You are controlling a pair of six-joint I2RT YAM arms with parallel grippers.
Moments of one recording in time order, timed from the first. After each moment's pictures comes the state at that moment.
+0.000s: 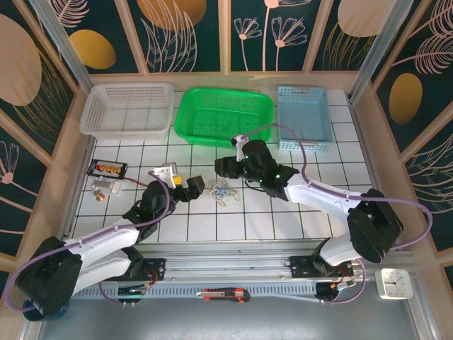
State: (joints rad) left arm -0.64 1.03 0.25 0.44 -0.09 -0.67; right arm 0.81 1.43 0.89 0.04 -0.11 0.54
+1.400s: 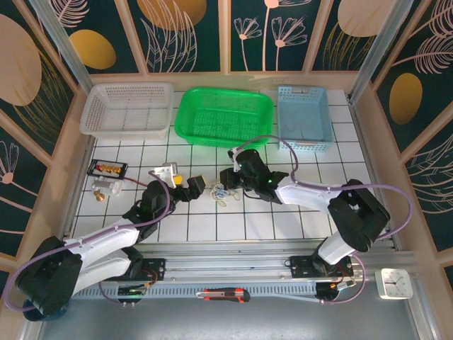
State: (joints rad) left arm -0.64 1.04 0.25 0.45 -0.07 -0.66; right arm 0.83 1.53 0.83 0.09 -0.14 0.59
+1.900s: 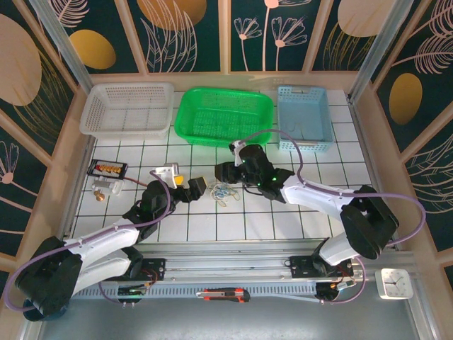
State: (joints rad) left arm -0.64 1.03 0.25 0.45 -0.05 -0.63; right arm 0.83 1.46 0.86 0.06 -0.12 0.58
